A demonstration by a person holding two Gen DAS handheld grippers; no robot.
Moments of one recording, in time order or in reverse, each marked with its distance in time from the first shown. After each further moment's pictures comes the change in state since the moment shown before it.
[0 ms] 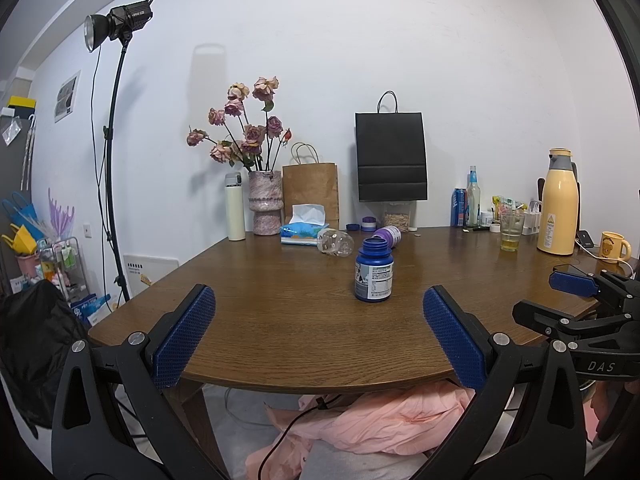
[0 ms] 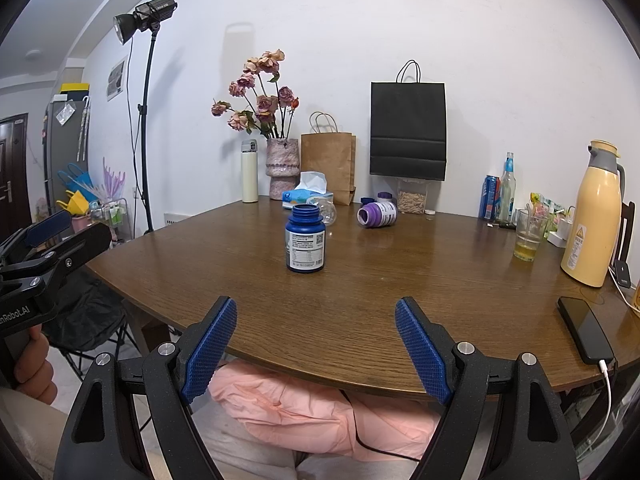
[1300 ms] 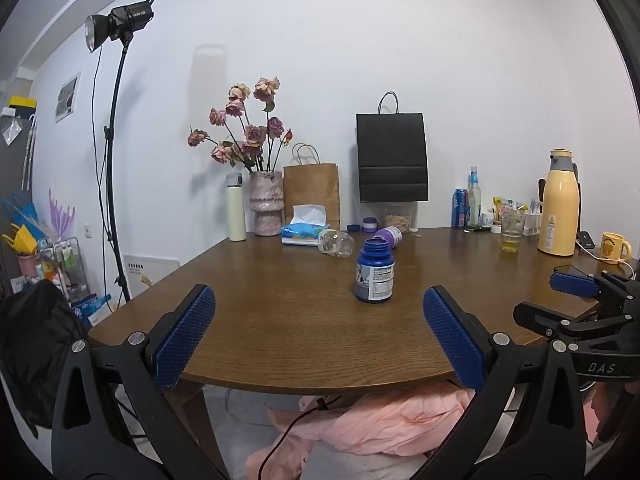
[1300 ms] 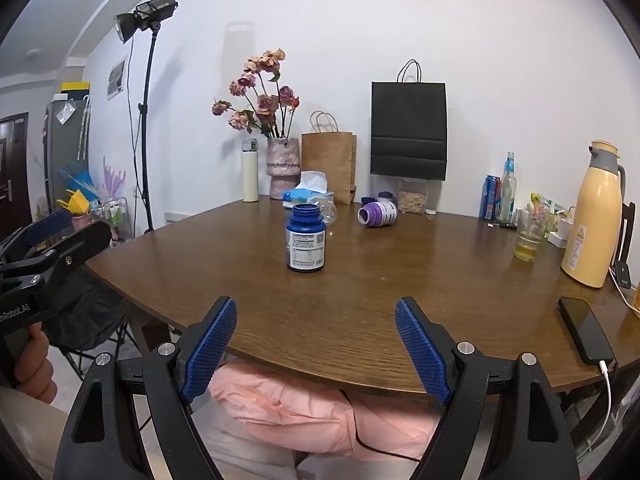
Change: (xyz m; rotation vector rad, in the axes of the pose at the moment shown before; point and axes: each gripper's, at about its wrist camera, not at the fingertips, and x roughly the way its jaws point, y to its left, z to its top) left arm 0.003 -0.003 0.003 -0.001 -0.004 0.004; right arm -0.001 0.003 0.000 -0.003 -0.001 -0.001
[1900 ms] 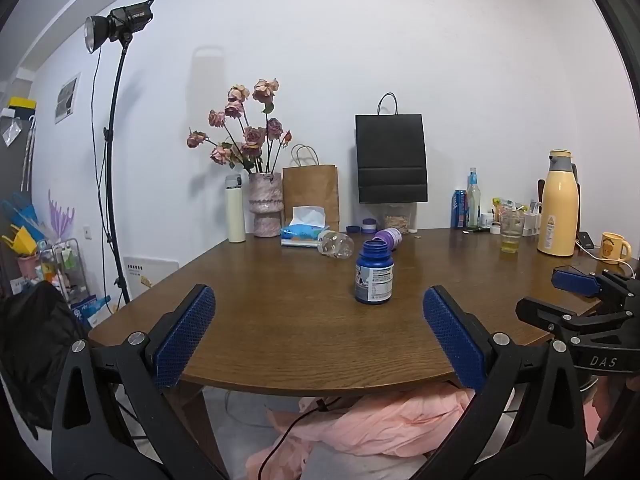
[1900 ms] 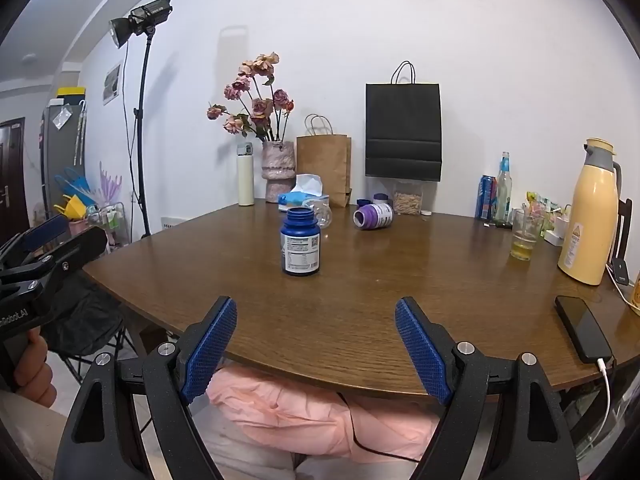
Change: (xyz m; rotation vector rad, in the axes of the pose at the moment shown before) left arm 0.000 0.000 0.000 -0.003 -0.001 0.000; right arm -0.002 -0.005 0.001 0.013 -0.003 -0.012
